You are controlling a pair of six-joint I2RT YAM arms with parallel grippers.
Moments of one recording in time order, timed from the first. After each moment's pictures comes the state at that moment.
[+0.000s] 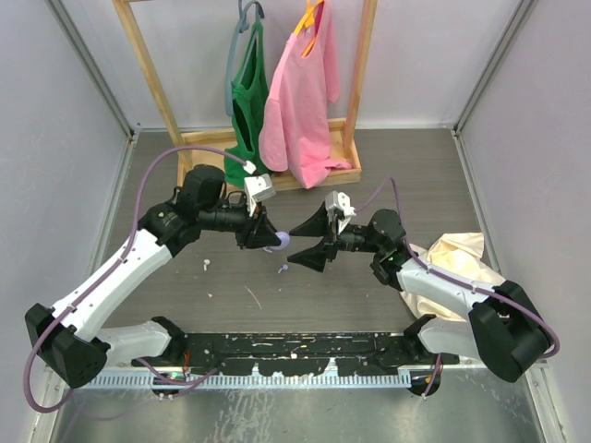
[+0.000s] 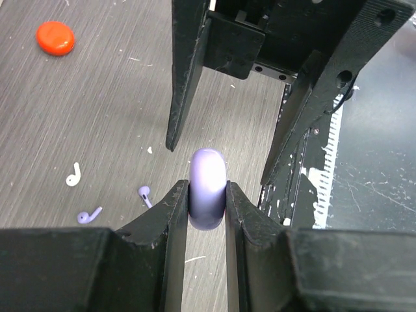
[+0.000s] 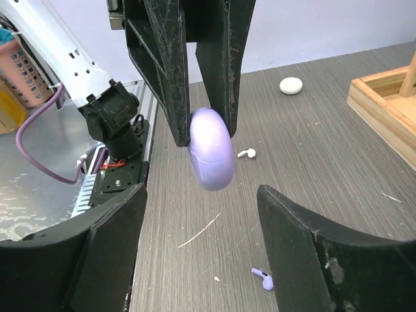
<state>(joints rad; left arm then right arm) -0.61 1.16 1.15 -0.56 0.71 0.12 0.61 1.19 0.52 0.81 -0.89 0.26</state>
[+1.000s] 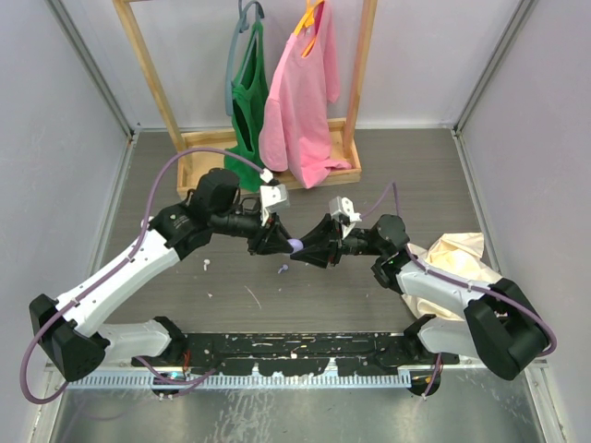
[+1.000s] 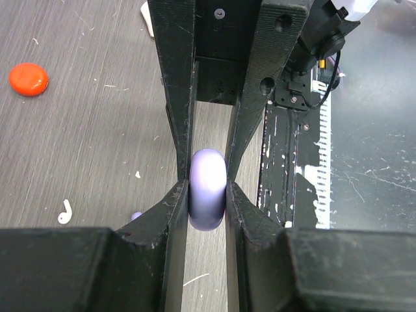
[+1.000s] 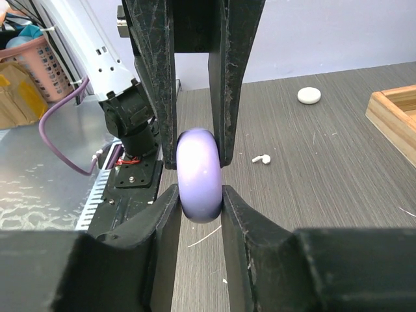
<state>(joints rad) -0.72 1.19 1.16 -0.51 0.71 0.18 0.61 1.21 0.46 0.98 -0.96 0.31</state>
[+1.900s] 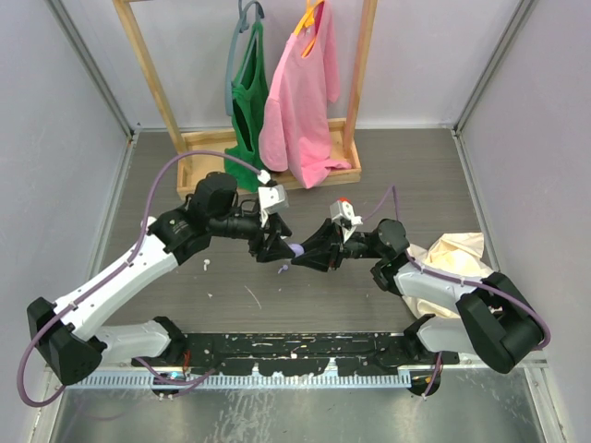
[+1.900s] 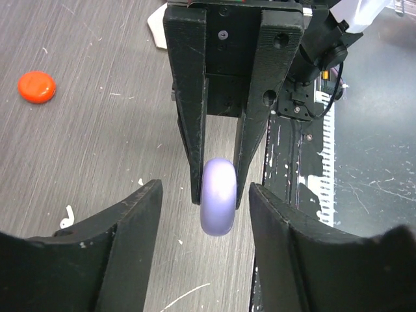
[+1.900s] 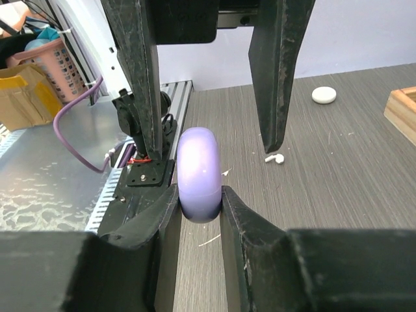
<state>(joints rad) -0.73 1.17 1.12 -0.44 0.70 0.15 0.60 1.25 0.42 1.11 -1.00 0.37</state>
